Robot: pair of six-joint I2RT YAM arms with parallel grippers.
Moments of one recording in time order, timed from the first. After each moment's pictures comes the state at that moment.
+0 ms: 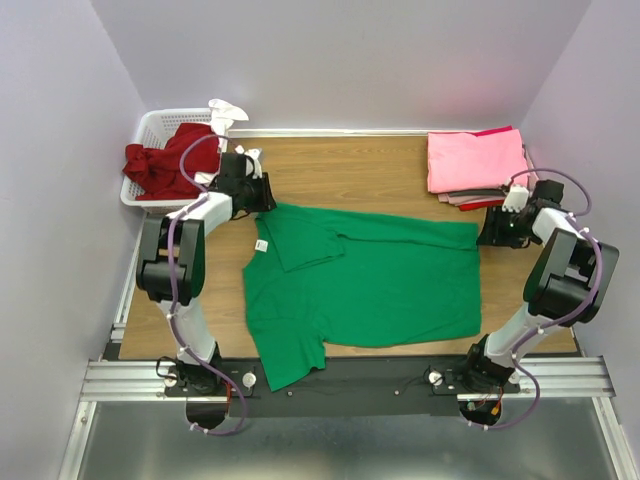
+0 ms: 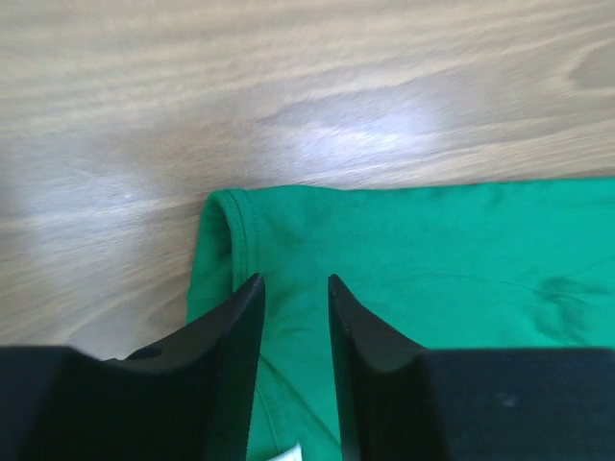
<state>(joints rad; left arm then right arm) -0.14 1.90 1.21 -0.11 0.28 -0.21 -0.42 1.73 1.06 -0.48 -0.40 -0.34</state>
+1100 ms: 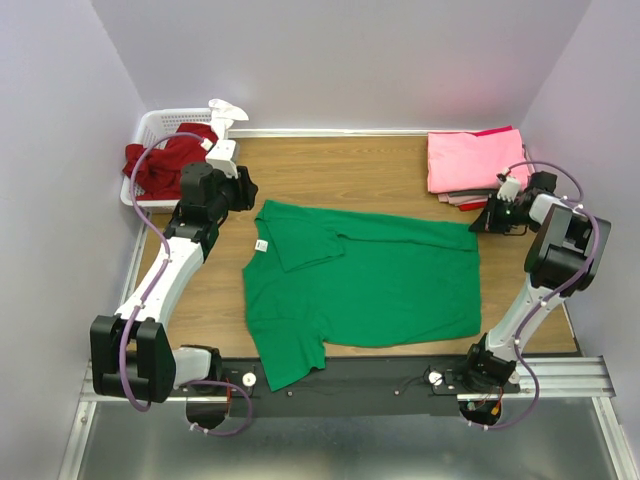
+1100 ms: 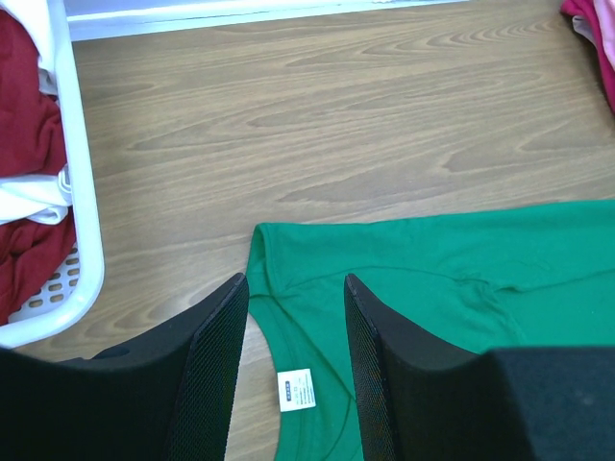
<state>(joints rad) -0.13 1.25 0.91 0.01 0.21 -0.10 -0.41 1.99 1.27 -0.46 -0.64 -0.26</state>
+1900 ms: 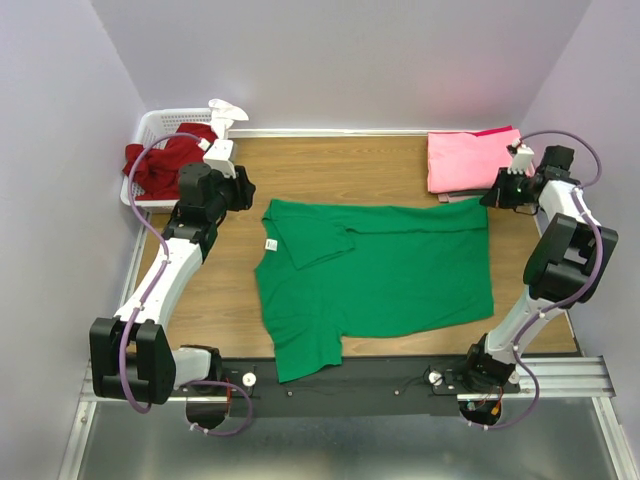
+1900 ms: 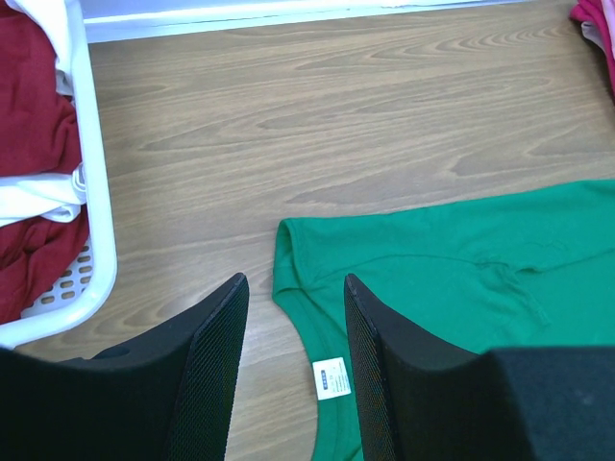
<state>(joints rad) -0.12 1.24 0.91 0.01 0.20 -0.09 -0.40 1.87 1.39 -0.51 -0.65 -0.33</state>
